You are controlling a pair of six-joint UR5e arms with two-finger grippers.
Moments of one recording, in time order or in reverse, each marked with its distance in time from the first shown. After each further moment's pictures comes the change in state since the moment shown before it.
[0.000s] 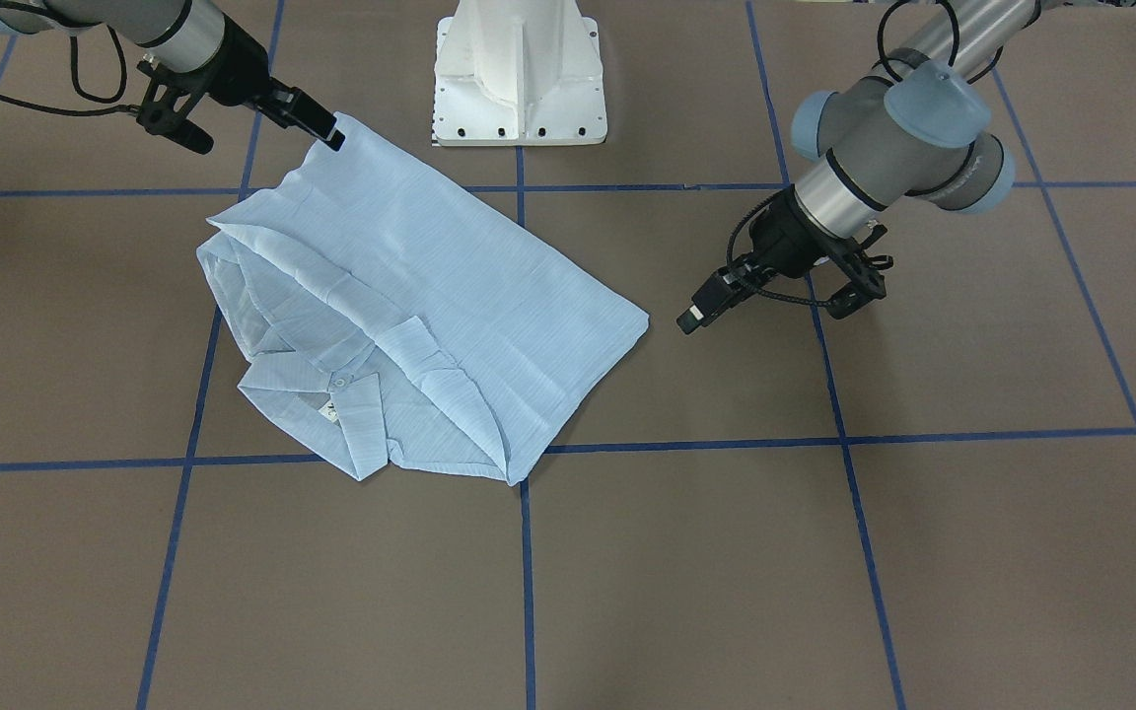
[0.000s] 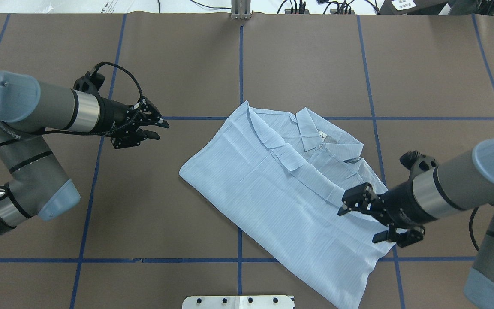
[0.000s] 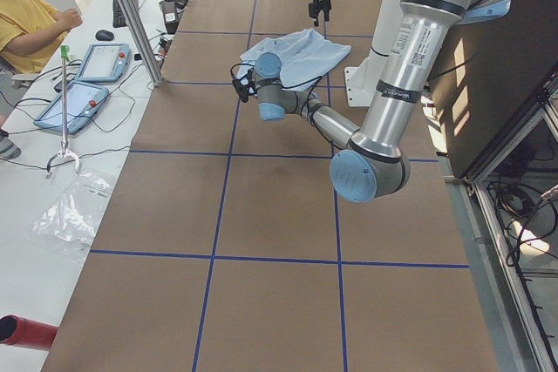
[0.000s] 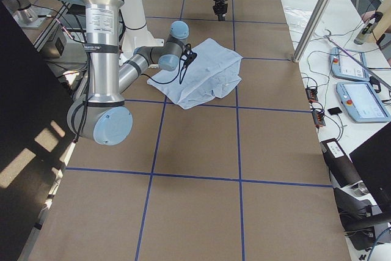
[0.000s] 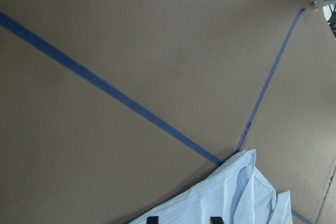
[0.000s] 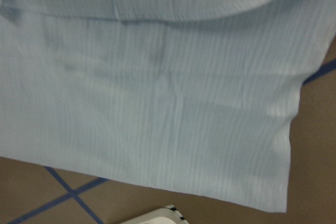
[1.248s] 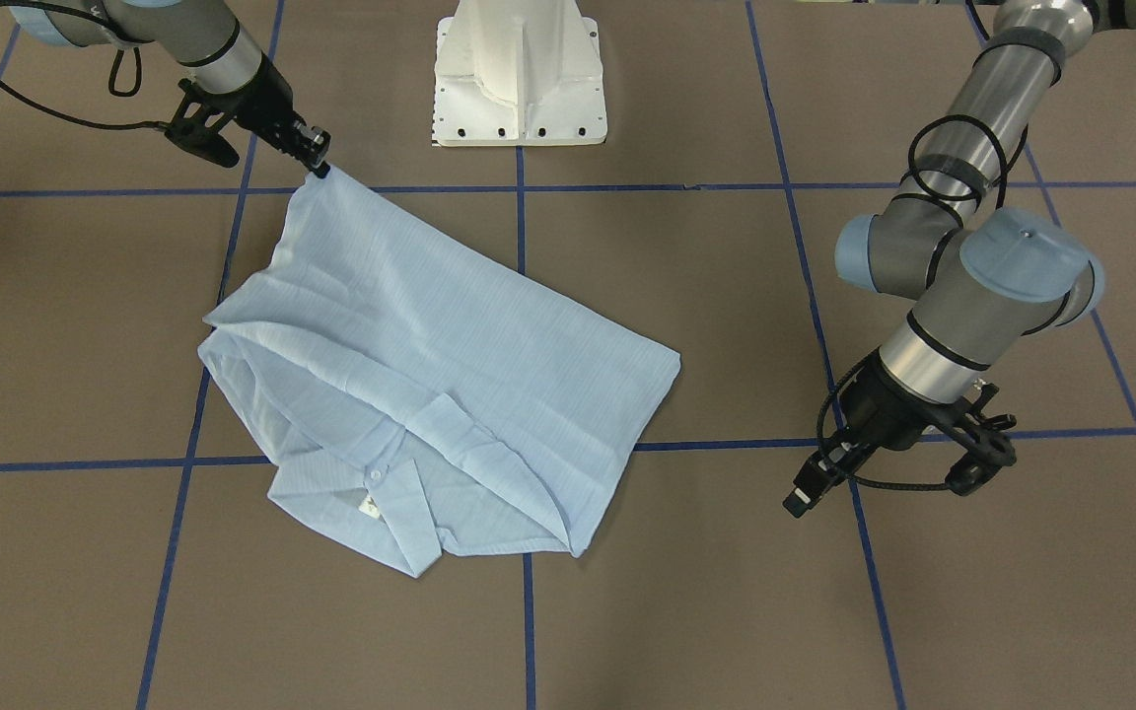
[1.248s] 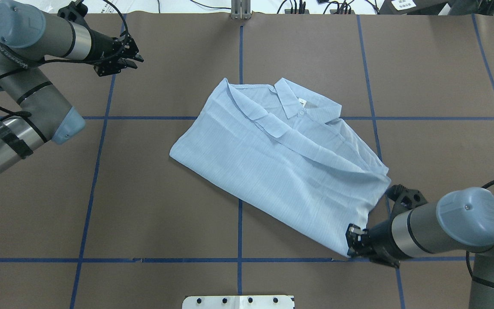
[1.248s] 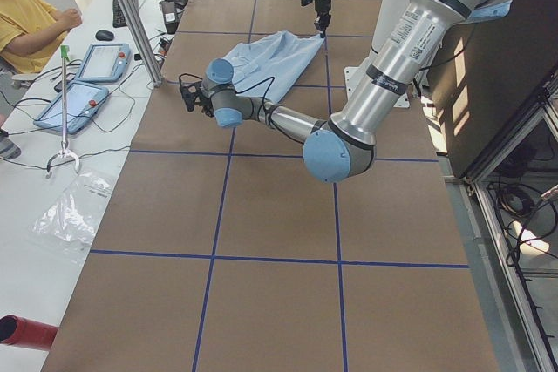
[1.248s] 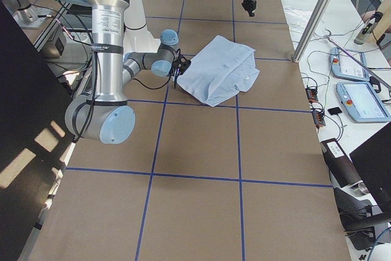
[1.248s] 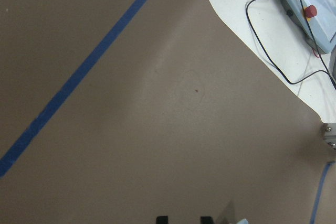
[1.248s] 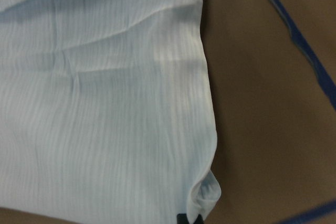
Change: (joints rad) left arm -0.220 -0.204 0.362 -0.015 0.025 0.267; right arm -0.254 -0.074 -0.007 -0.003 -0.185 0.006
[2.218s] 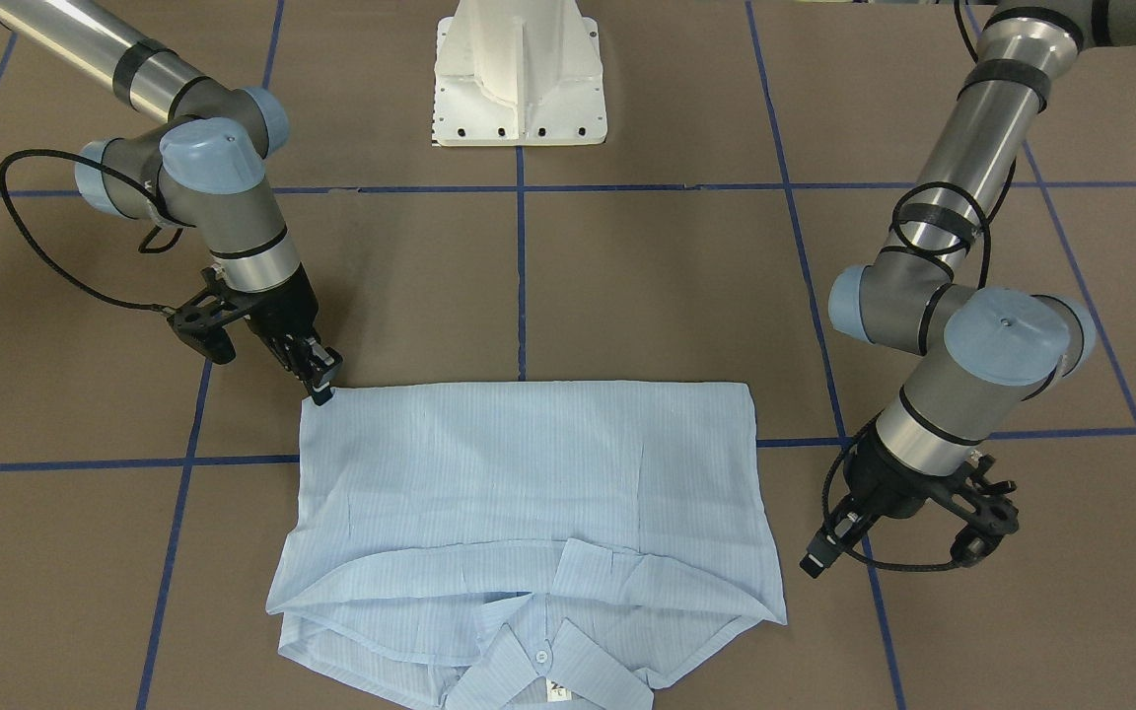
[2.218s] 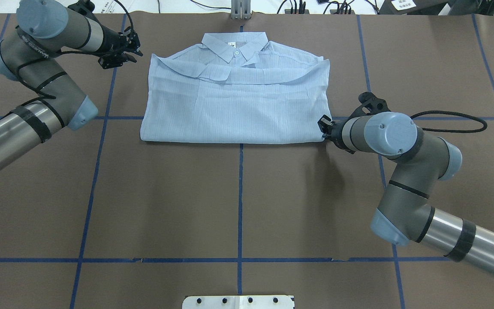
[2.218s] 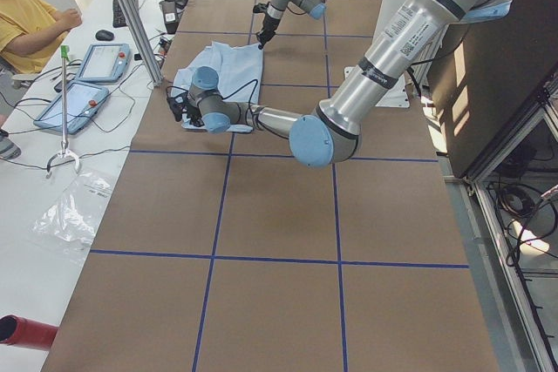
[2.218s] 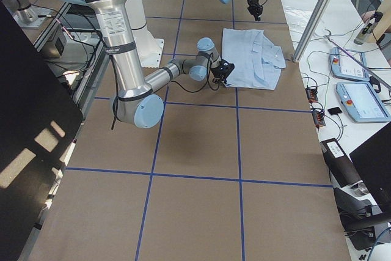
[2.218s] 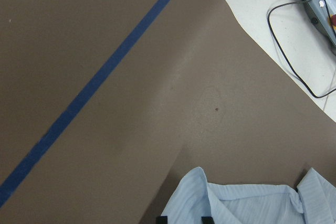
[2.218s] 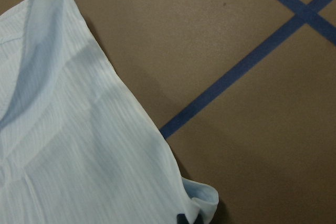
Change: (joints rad) left arm -0.012 -0.138 0.272 -0.015 0.055 0.015; right arm 0.274 0.396 -0.505 0.089 -0.385 -0.064
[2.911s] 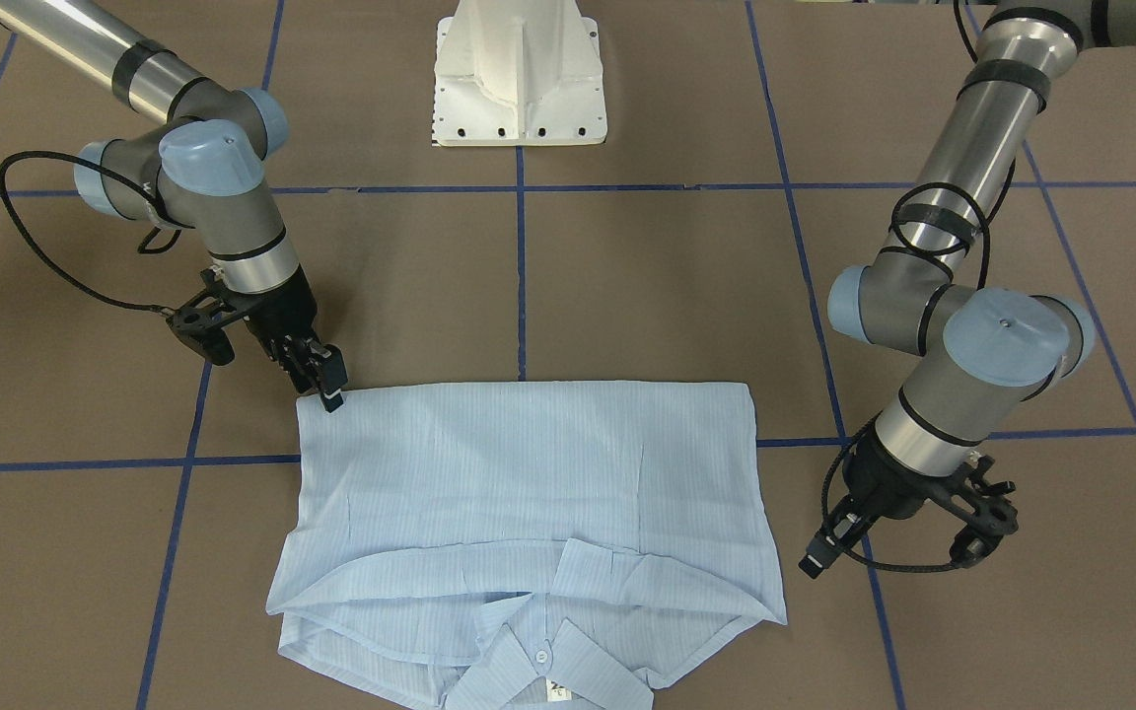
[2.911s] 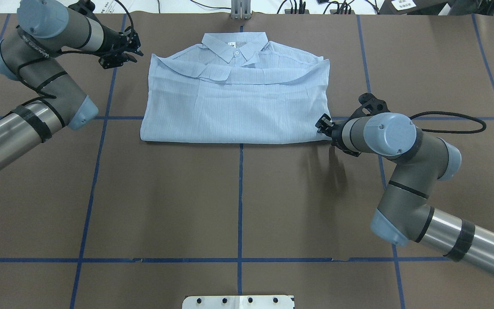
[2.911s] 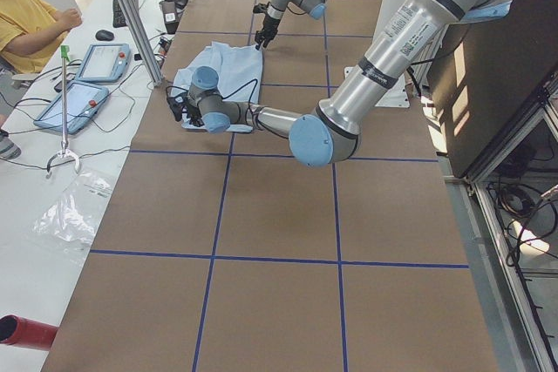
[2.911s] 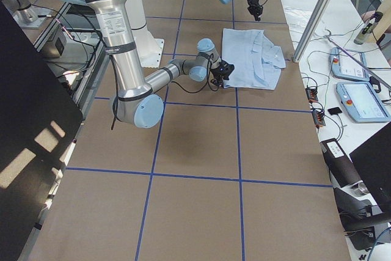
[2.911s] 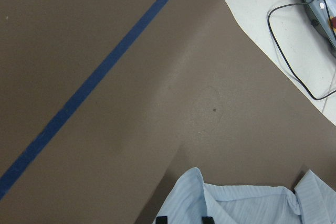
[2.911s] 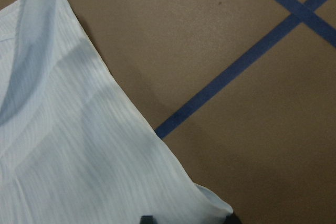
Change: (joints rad) left arm 0.000 -0.002 0.004 0.000 -0.001 -0.001; right arm -0.001 0.013 -0.035 0.006 0.001 0.001
